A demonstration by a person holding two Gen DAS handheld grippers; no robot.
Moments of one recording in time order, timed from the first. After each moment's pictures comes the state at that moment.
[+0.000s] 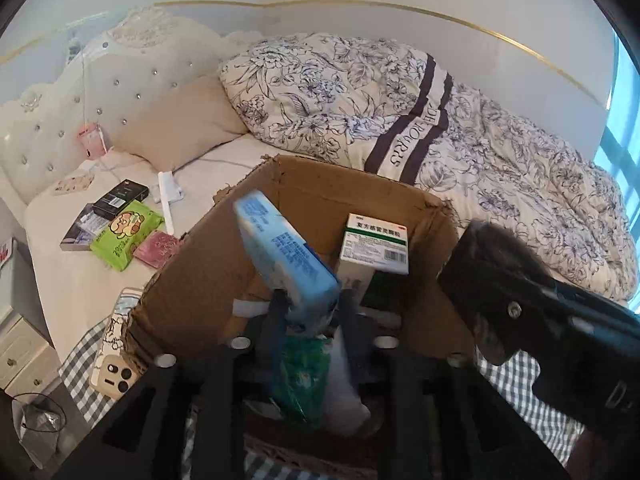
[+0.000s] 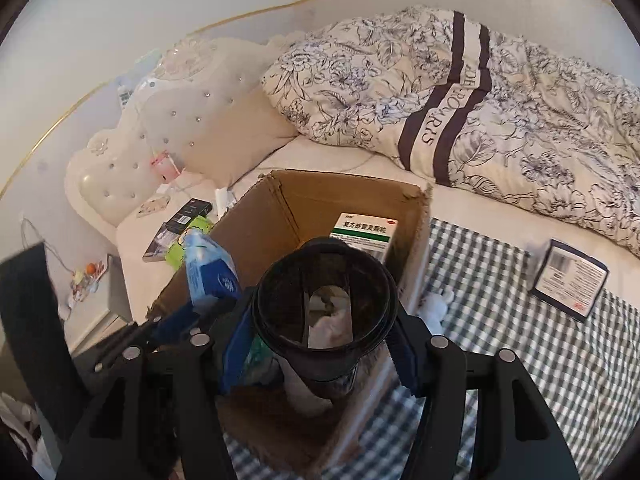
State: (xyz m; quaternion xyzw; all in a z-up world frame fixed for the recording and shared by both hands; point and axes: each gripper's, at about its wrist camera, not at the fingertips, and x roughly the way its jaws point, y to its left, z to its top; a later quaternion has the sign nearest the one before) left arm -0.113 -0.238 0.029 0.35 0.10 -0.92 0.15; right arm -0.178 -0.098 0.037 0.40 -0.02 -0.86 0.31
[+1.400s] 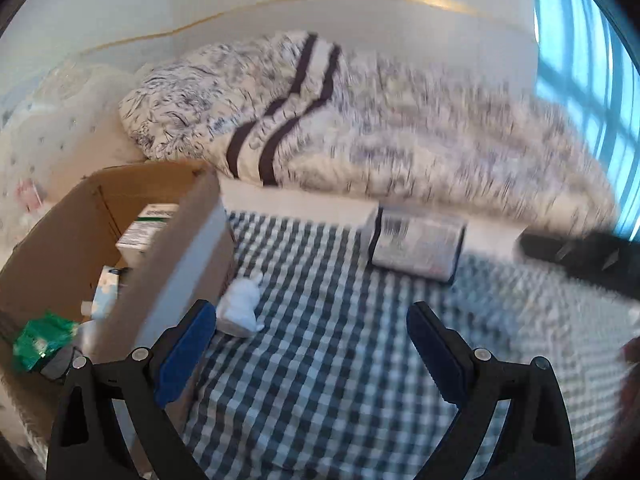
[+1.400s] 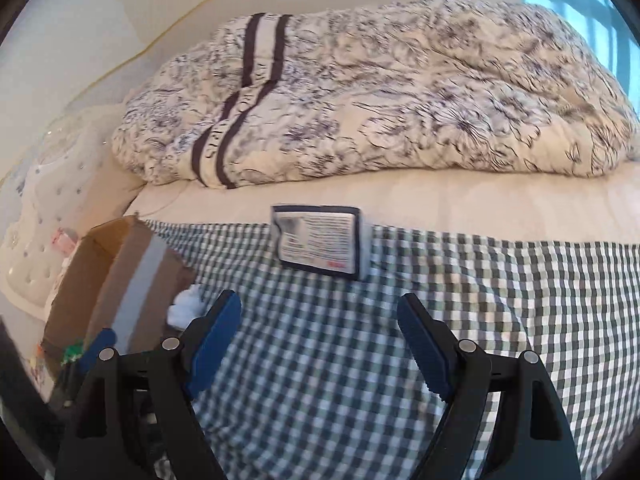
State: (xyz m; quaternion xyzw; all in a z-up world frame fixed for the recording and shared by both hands) left arm -0.175 -0.009 -0.030 0.37 -0.02 -0.93 0.08; right arm -0.223 0.177 -0.012 0.42 -0.11 -0.89 0.11
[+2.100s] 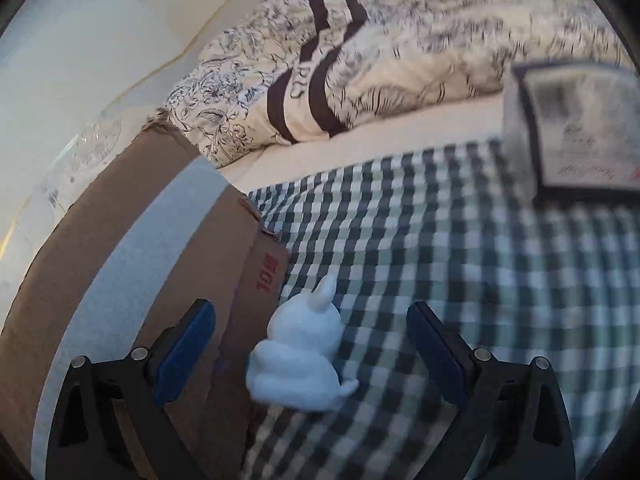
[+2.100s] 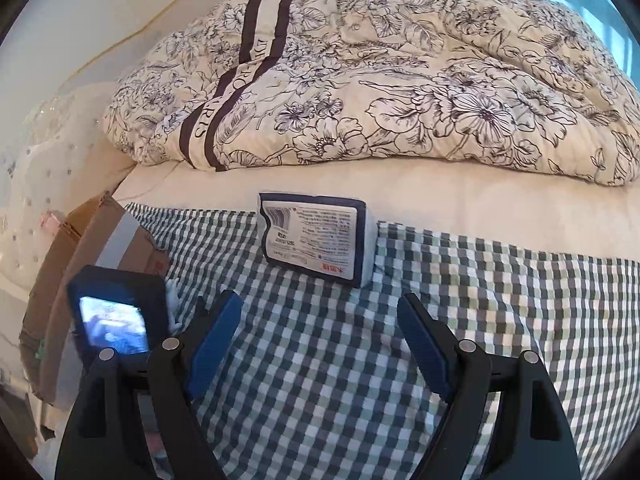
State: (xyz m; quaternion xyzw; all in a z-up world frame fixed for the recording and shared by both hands) left arm -0.274 -0.030 -0.133 0.40 -0.21 -0.86 0.23; right arm -0.257 0.158 -0.039 0.44 -0.08 -0.88 0.12
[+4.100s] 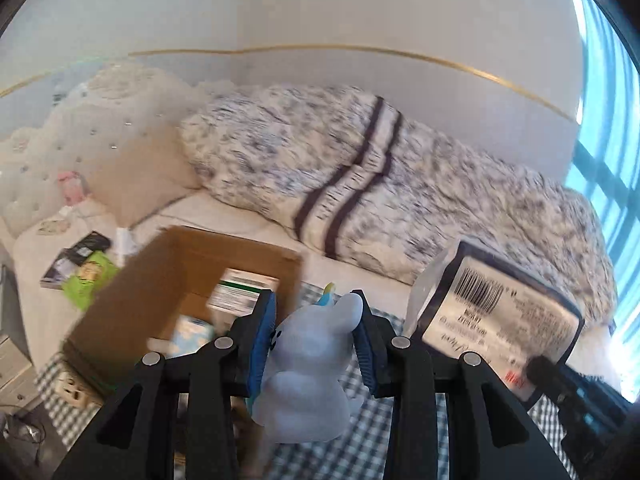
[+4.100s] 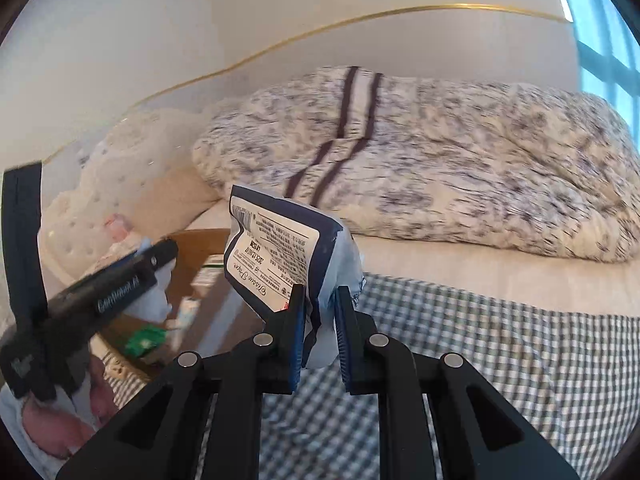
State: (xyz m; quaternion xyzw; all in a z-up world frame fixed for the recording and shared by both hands) left arm -0.139 -0.124 0.103 0.28 0.09 -0.94 0.15; right arm -0.157 0.081 0.063 0.31 -0.05 -0.92 0.22
